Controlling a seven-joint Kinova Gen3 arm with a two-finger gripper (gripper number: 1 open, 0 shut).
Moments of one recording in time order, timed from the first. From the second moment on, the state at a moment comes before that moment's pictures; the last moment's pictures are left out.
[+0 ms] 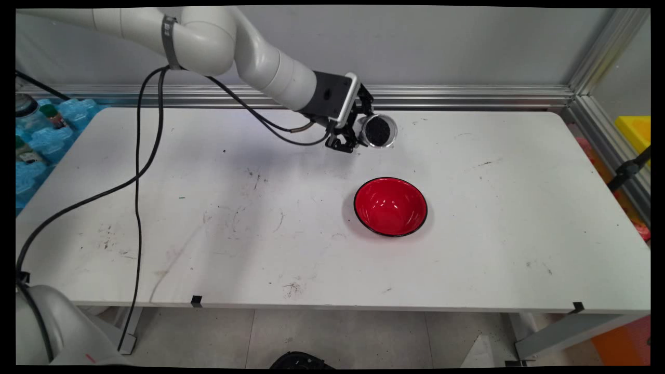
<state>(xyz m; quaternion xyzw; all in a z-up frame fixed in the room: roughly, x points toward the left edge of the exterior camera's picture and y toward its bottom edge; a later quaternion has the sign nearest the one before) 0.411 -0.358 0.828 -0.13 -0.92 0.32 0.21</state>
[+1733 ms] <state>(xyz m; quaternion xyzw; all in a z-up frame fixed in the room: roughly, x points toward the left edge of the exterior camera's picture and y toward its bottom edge) 0.384 -0.335 0.800 -0.20 -0.90 0.36 0.15</state>
